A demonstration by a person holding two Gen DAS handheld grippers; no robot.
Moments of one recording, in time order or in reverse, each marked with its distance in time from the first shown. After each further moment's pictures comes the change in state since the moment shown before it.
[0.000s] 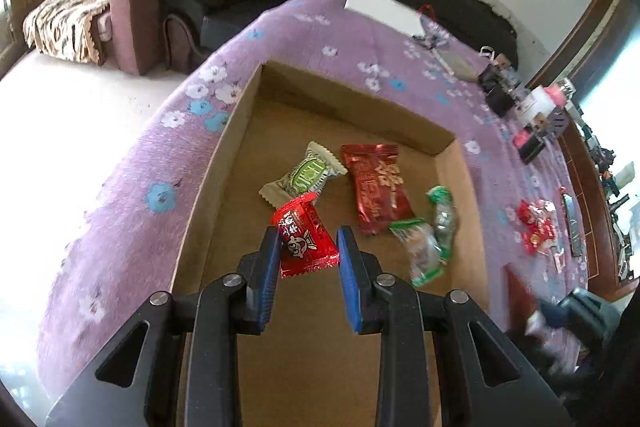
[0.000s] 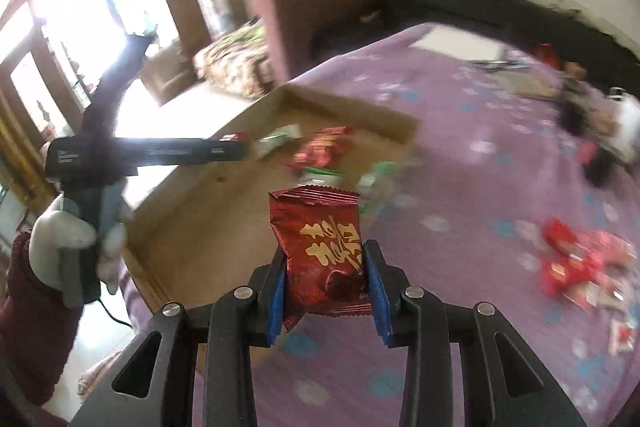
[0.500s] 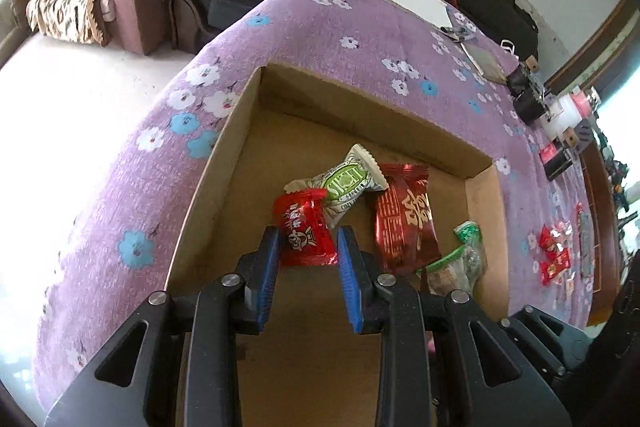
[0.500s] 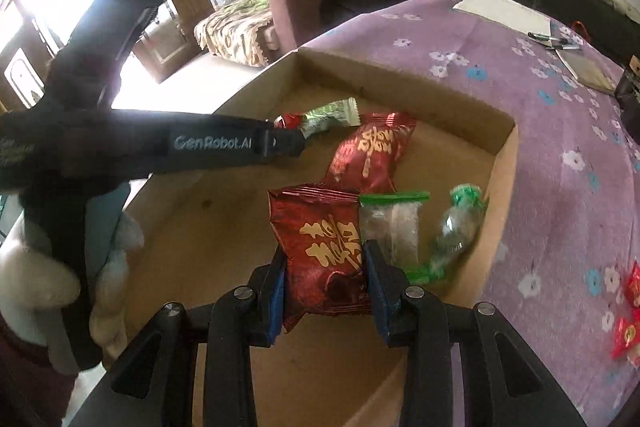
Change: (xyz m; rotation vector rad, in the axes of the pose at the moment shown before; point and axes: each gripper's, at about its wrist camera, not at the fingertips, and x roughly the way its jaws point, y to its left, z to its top) left arm 0.027 0.005 0.028 -0.054 0.066 0.025; right arm 0.085 0.011 0.036 0.022 0.093 0.005
